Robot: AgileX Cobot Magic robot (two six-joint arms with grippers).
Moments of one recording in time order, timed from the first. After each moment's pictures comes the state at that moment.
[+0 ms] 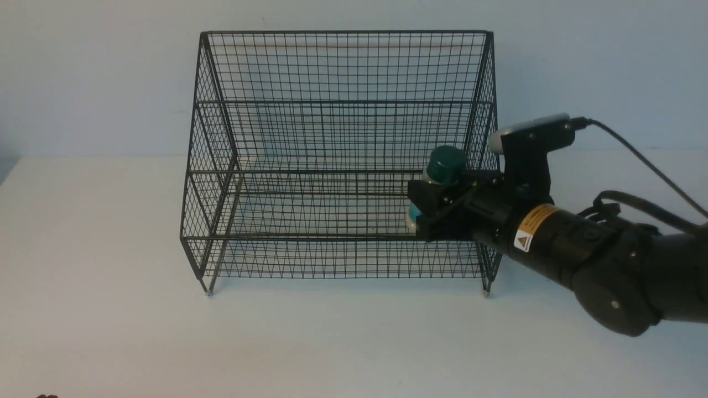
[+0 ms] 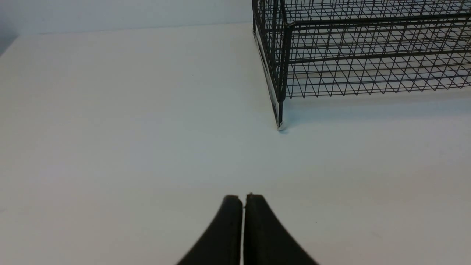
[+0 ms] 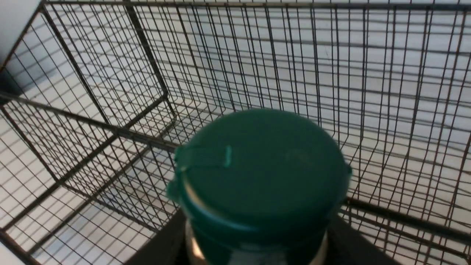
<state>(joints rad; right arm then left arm) 0.48 1.74 -0.80 -0.17 -0.49 0.30 -0.11 -0.01 0.03 -0.01 0.38 -0.02</state>
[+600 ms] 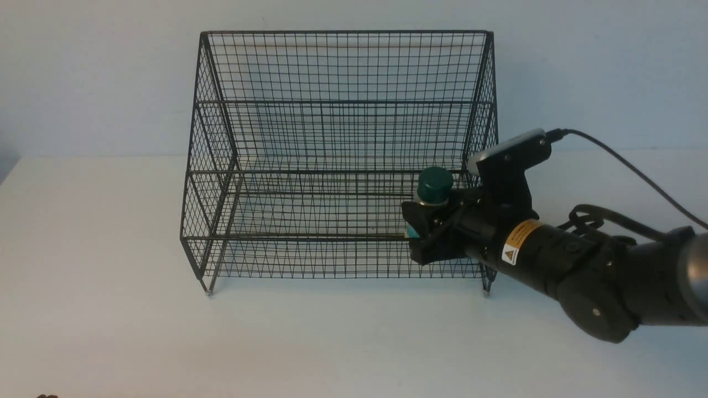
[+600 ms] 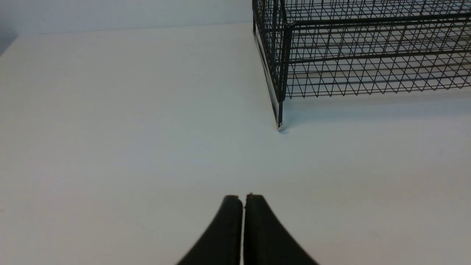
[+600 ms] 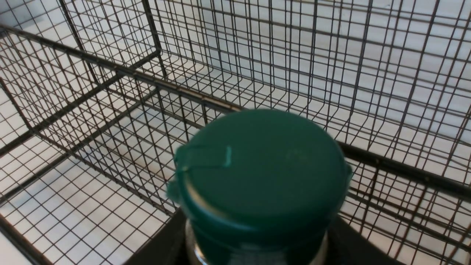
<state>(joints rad) 0.49 1.81 -0.81 -0.17 -0.52 0.18 -0.11 -0.01 0.03 -0.01 0.38 -0.02</state>
